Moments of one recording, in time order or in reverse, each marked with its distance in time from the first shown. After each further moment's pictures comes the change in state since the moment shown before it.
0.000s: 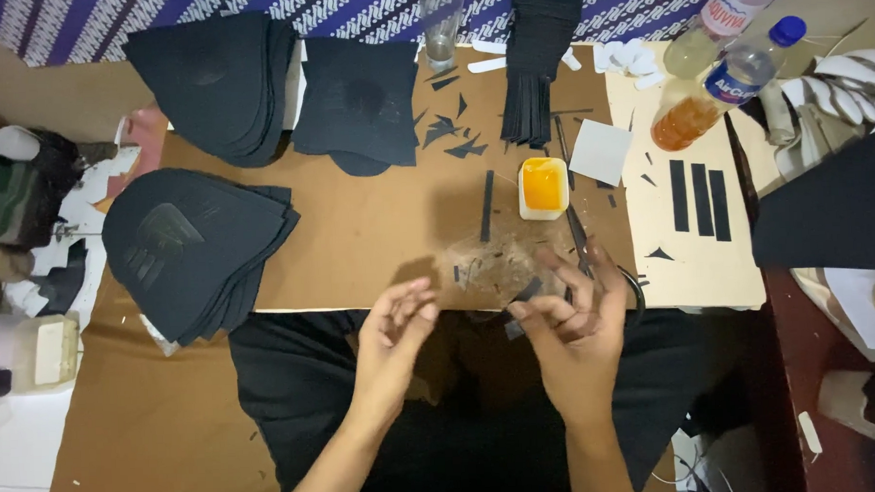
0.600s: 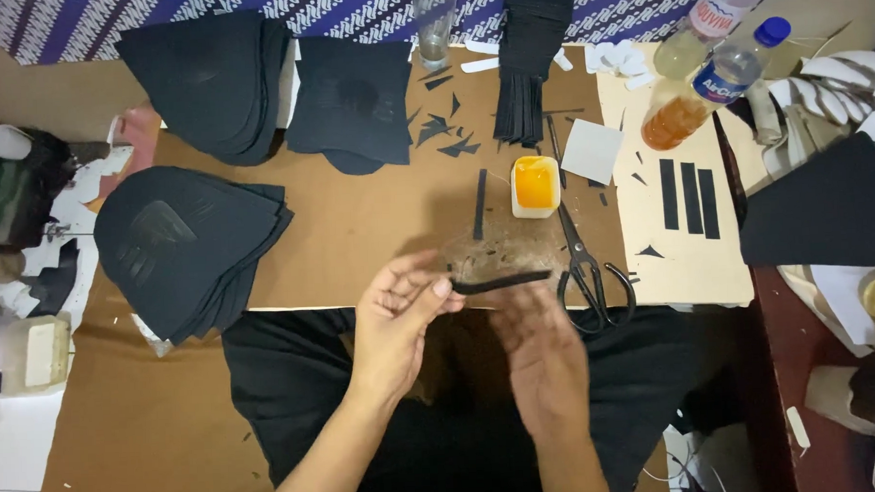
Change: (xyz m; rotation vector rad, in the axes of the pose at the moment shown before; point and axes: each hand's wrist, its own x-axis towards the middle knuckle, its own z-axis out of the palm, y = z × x) left_hand 0.011 0.037 0.033 -0.305 -0.085 0.001; right_hand -0.025 0.029 0.000 0.585 0.052 0.346
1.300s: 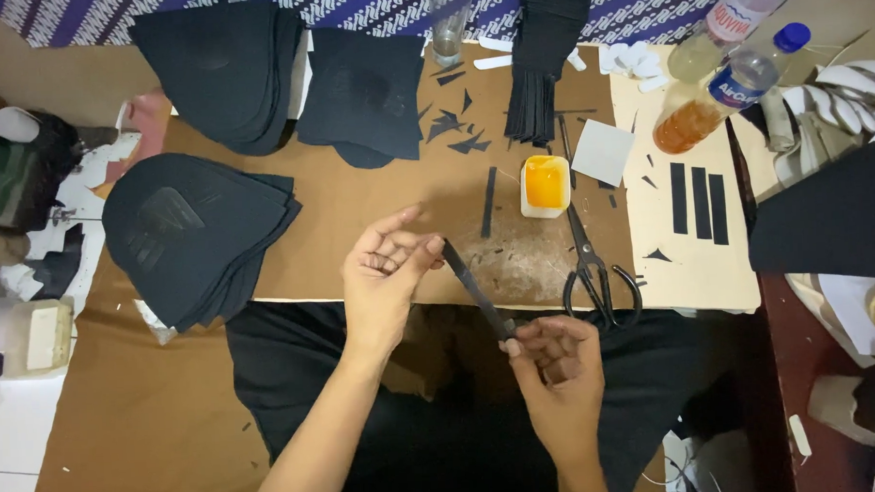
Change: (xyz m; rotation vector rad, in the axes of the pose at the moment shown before) left_hand 0.032 0.020 -0.003 0.284 0.056 0.223; right_hand -0.025 -0.003 -0.012 -0.728 0.041 -0.252
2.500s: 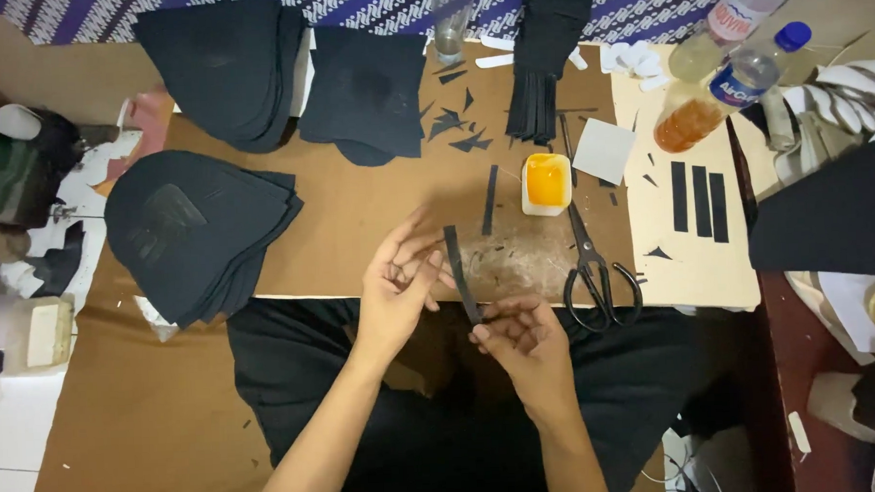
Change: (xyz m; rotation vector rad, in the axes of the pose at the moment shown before) left_hand -0.010 -0.021 -0.013 0.102 -0.181 -0.023; right_hand 0.023 0.022 0.016 0.212 -0.198 0.257
